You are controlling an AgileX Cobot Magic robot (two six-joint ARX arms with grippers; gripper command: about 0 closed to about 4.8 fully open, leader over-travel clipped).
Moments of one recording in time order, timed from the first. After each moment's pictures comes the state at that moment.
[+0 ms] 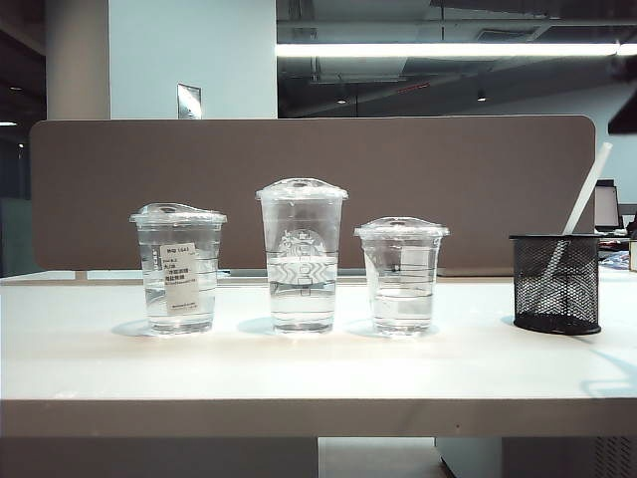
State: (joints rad) left arm -0.28 0.43 0.76 -0.71 0.35 0.05; right arm 0.06 0.86 0.26 0.52 -0.09 0.05
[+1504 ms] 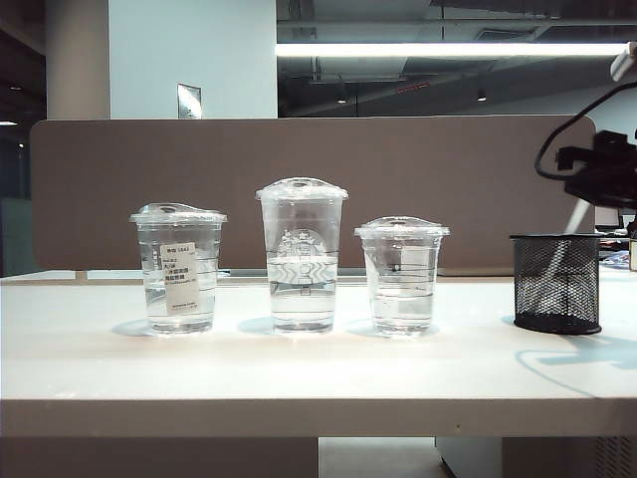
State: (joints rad) left arm -0.28 0.43 0.76 -0.71 0.35 0.08; right arm 0.06 1.53 0.35 1.16 -0.11 0.10
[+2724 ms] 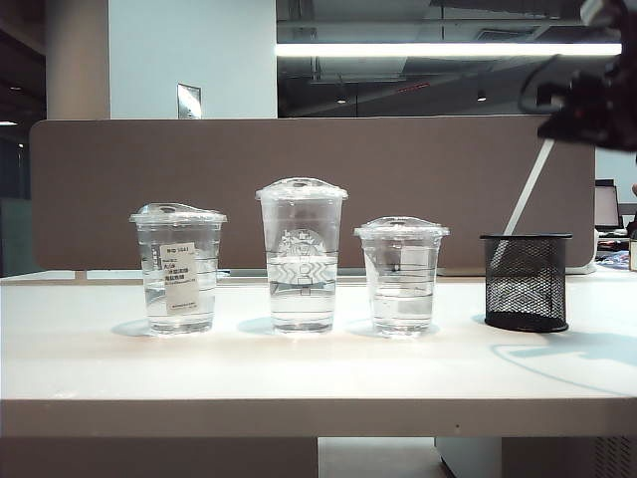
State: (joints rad) left arm -0.28 0.43 0.76 -0.71 0.35 0.08; right arm 0.06 1.38 0.55 0.85 -0.23 0.04
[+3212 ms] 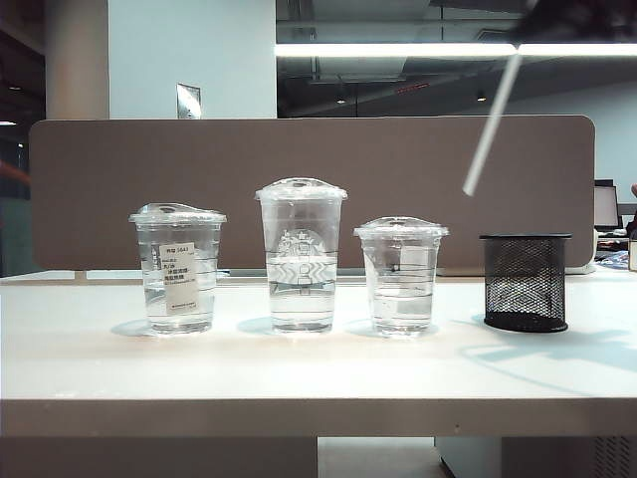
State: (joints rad) left arm -0.28 0.43 0.76 -0.71 0.35 0.08; right arm 0.11 1.21 0.91 0.22 -0.38 -0.03
